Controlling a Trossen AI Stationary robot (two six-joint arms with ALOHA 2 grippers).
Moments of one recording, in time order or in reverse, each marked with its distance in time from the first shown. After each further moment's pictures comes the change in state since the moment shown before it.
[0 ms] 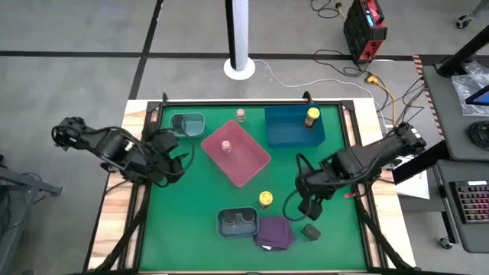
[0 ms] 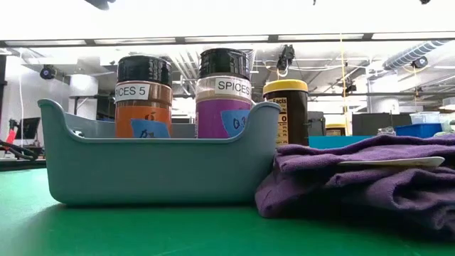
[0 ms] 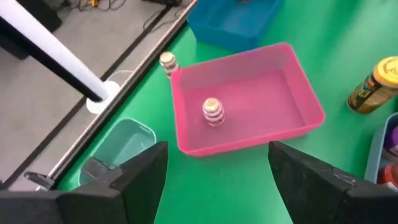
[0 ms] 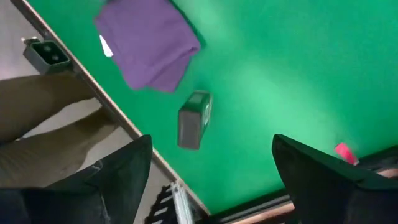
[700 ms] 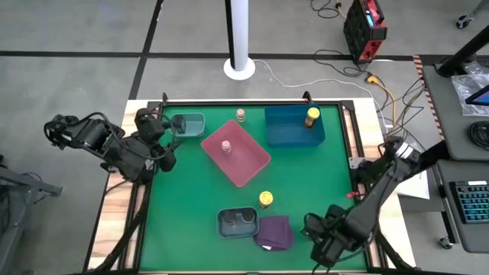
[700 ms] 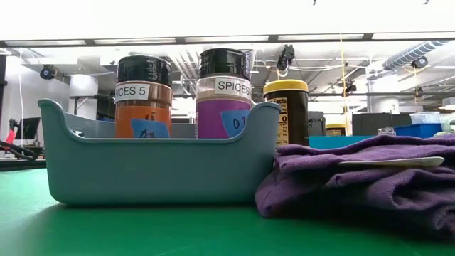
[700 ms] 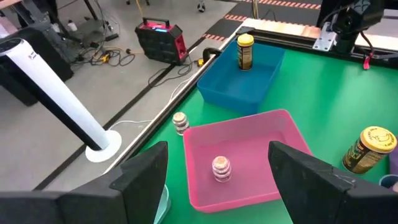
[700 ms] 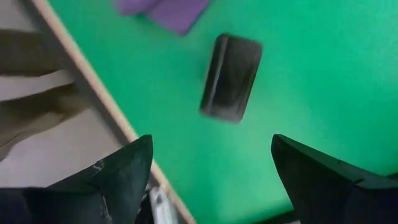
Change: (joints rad) left arm 0.018 -0.106 0.039 0.156 -0.137 0.197; right arm 0.435 0.178 -0.162 0.241 0.172 0.263
